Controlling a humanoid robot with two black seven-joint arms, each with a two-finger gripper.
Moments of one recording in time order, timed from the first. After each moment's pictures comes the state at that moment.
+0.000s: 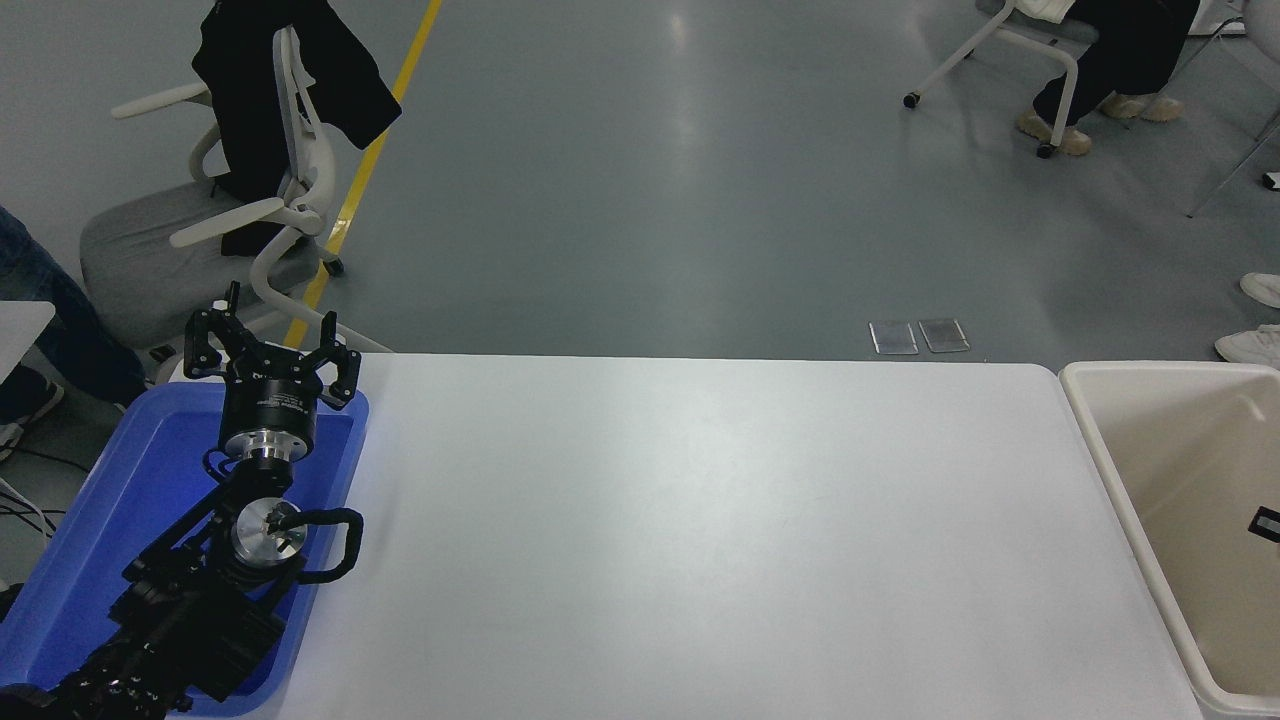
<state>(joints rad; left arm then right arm) -0.54 0.16 -1.09 -0.55 0.03 -0.39 -0.56 0.67 -0.64 -0.33 0.27 -0.73 0.06 0.07</state>
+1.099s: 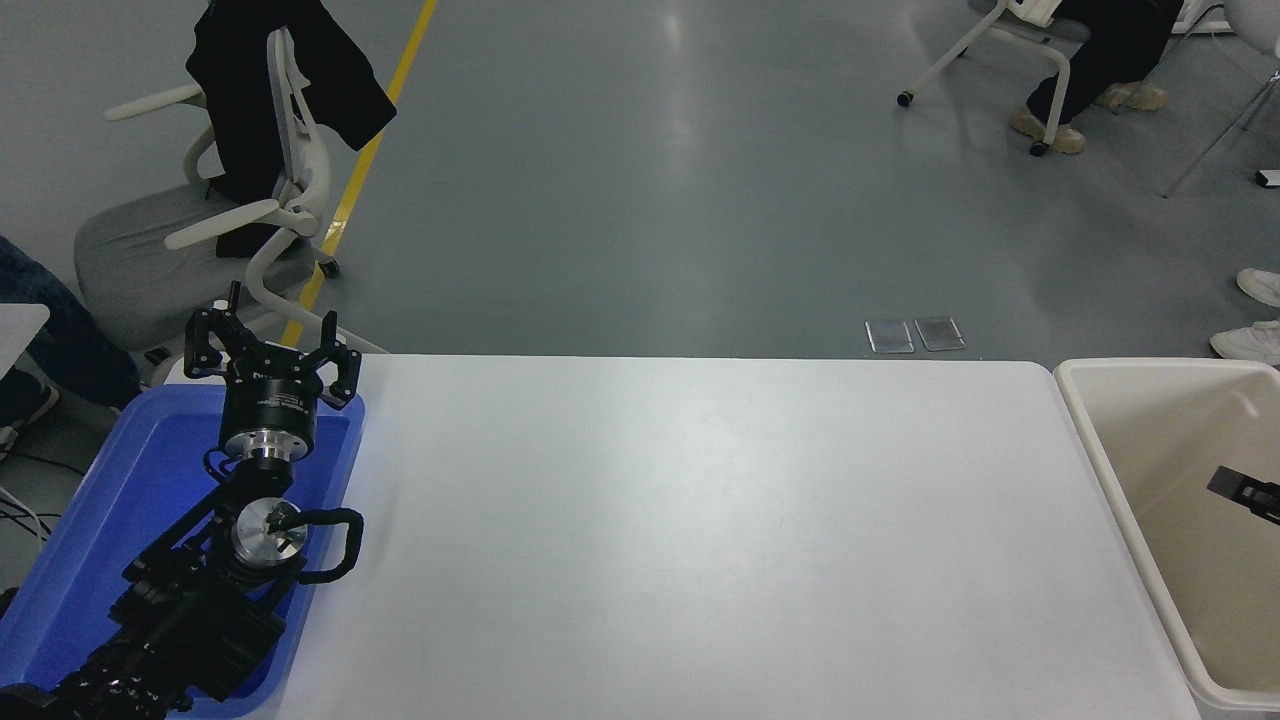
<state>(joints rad) -0.54 0.16 -1.09 -0.55 0.03 -0.39 -0.56 0.72 -0.63 -0.29 0.30 -0.73 0.05 0.07</state>
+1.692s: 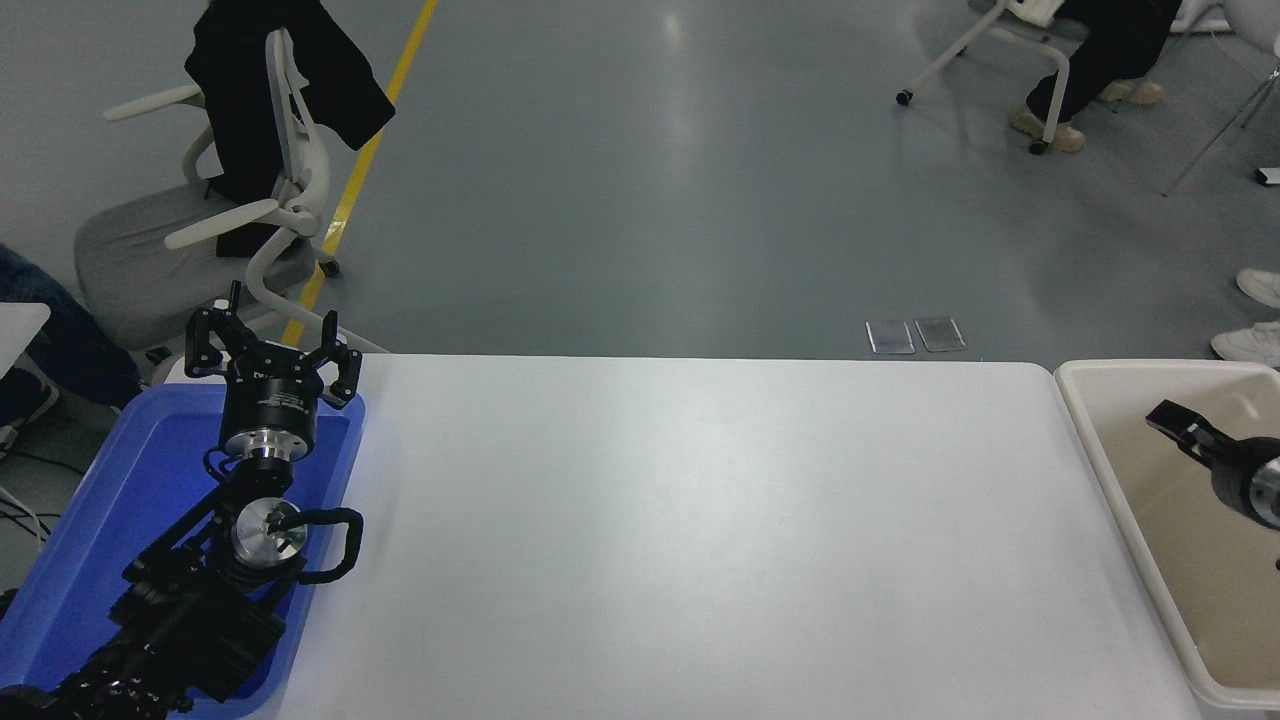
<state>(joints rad) -0.54 0.16 -1.09 -0.55 0.03 -0.39 -0.56 0.75 -0.70 0.24 0.65 -0.72 0.06 0.07</state>
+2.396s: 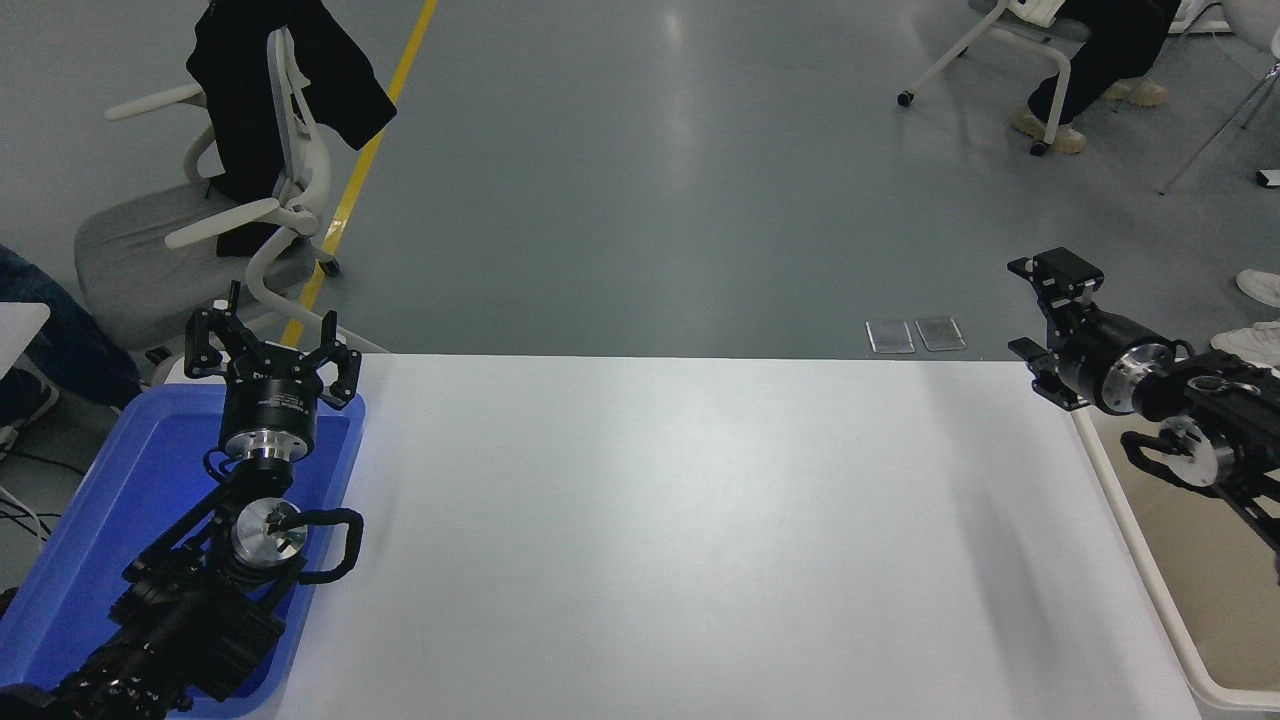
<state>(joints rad) -0.54 0.16 -1.09 -0.55 0.03 -0.39 -0.56 0.77 -0.53 0.50 0.82 -0.22 0.07 0.08</state>
